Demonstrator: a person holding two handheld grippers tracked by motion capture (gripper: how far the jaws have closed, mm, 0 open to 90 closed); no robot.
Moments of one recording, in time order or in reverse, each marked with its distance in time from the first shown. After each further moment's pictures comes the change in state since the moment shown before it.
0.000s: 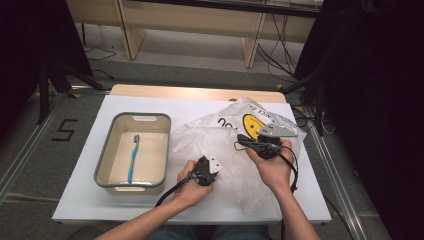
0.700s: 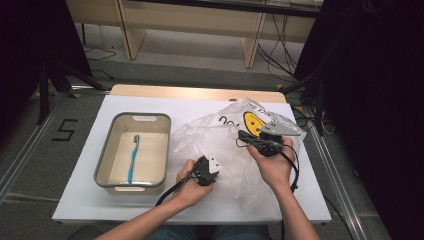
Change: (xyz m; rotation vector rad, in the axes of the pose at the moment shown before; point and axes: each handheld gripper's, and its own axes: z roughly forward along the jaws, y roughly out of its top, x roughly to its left) left arm 0.000 0.002 -0.006 -0.004 0.007 0.023; right arm -0.001 0.005 -0.001 -0.048 -0.010 0.019
